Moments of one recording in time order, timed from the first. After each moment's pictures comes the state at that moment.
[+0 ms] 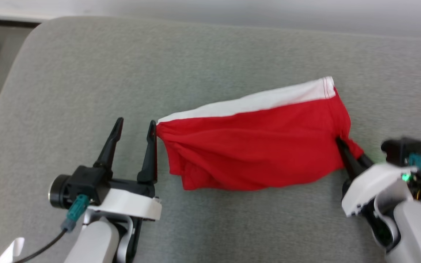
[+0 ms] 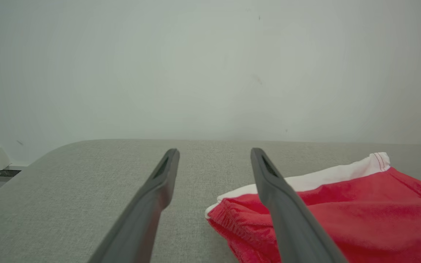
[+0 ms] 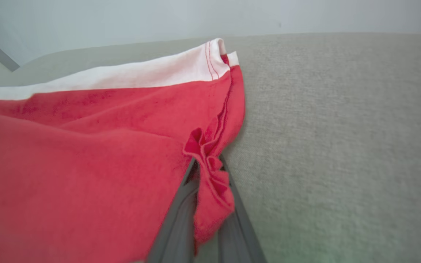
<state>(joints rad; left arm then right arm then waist) -0.36 0.18 -0.31 0.09 -0.26 0.18 -0.26 -0.52 -0.18 0.24 0.48 0.48 0.13 0.12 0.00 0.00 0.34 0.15</state>
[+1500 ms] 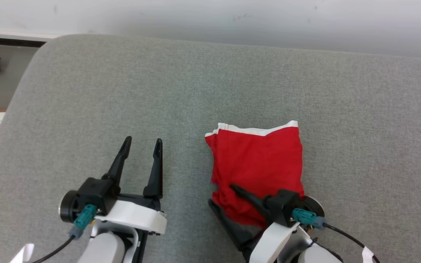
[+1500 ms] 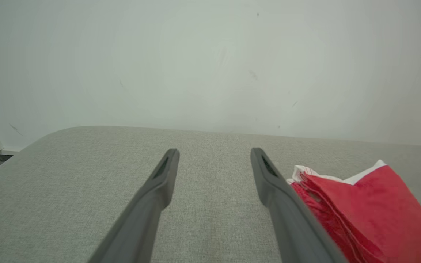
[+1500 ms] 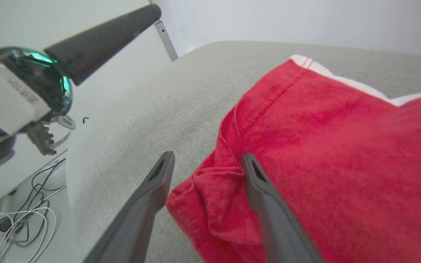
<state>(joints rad) -0.30 0.17 -0.33 0.13 -0.29 0.18 -0.26 -0.38 -0.05 0.69 0.24 0.48 0.13 0.11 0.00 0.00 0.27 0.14</state>
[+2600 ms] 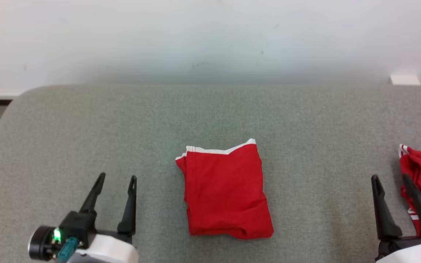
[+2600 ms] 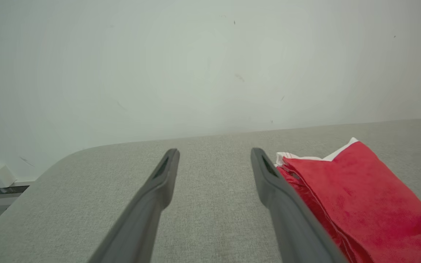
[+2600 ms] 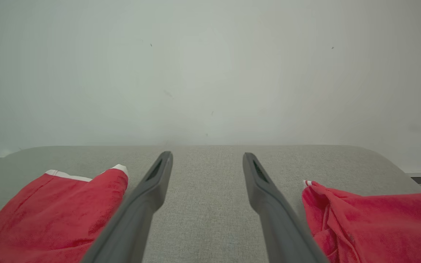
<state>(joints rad) -0.14 0.28 -0.30 0.08 -0.24 0.21 -0.24 0.02 -0.08 -0.05 -0.20 0.29 0.13 0.07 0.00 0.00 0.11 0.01</state>
